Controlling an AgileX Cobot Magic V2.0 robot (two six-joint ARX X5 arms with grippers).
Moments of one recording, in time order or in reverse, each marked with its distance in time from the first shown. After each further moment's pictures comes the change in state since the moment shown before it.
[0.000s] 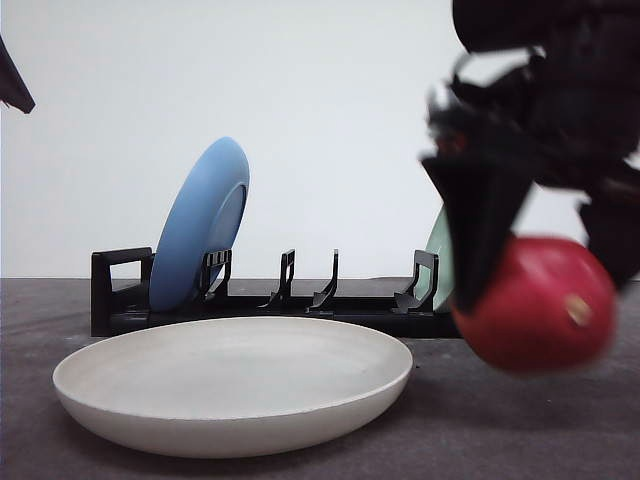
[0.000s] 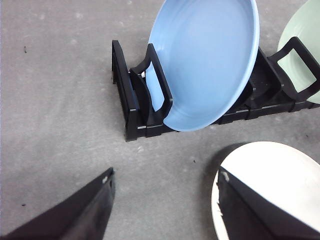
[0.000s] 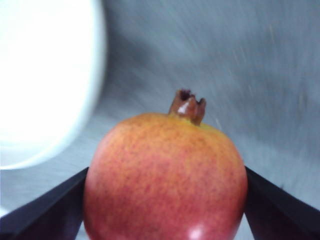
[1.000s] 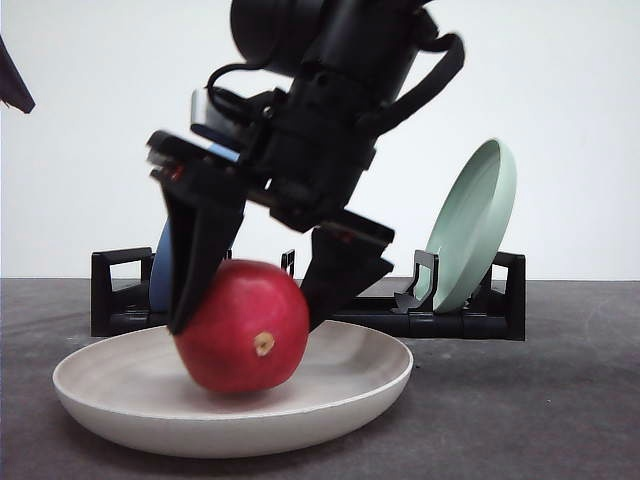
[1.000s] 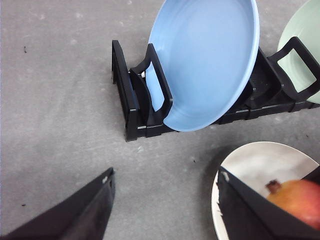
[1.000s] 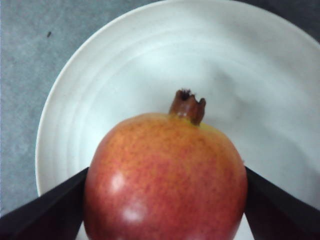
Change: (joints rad) left_arx 0.000 0.000 0.000 0.000 0.000 0.000; right_arx 0.240 0.397 0.252 0.293 -0.048 -0.048
